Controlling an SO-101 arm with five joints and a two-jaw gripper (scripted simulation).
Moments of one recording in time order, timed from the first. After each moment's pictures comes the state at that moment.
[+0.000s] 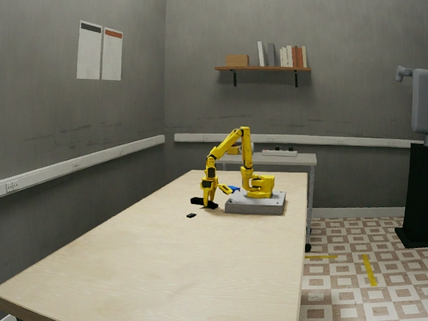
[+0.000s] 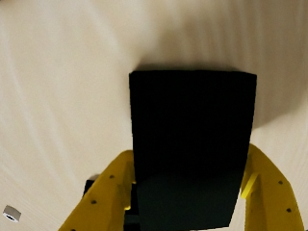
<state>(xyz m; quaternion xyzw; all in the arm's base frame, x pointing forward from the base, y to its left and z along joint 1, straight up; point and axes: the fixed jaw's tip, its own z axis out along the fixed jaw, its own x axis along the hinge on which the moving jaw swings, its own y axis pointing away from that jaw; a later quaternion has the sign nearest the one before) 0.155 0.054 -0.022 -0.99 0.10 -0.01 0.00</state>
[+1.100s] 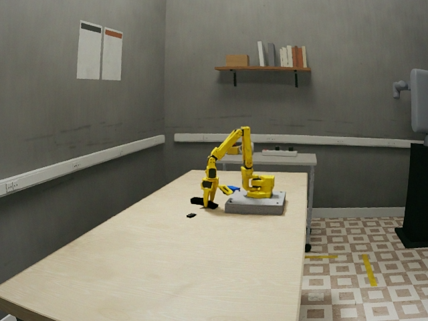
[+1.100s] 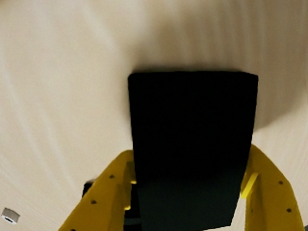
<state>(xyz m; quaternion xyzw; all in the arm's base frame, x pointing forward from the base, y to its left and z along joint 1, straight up) 0.155 0.054 -0.025 -0.99 0.10 -0.02 0.01</state>
